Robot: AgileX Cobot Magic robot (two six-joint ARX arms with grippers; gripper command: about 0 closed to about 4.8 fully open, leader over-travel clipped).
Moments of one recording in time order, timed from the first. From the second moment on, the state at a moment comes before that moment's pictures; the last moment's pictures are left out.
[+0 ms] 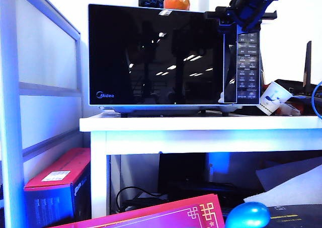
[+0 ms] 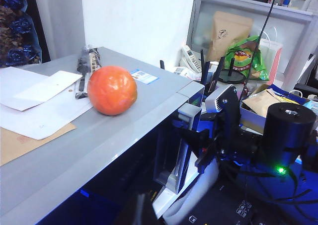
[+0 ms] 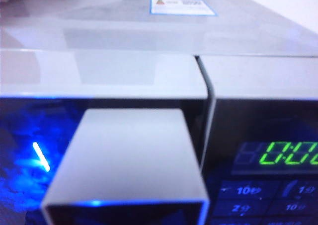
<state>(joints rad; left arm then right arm) -0.29 1.49 1.89 -0.51 0.53 0.01 0.26 1.75 1.45 0.20 0.13 -0.01</state>
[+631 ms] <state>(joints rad) -0.29 1.49 1.89 -0.51 0.53 0.01 0.26 1.65 1.45 0.03 -0.02 -0.03</state>
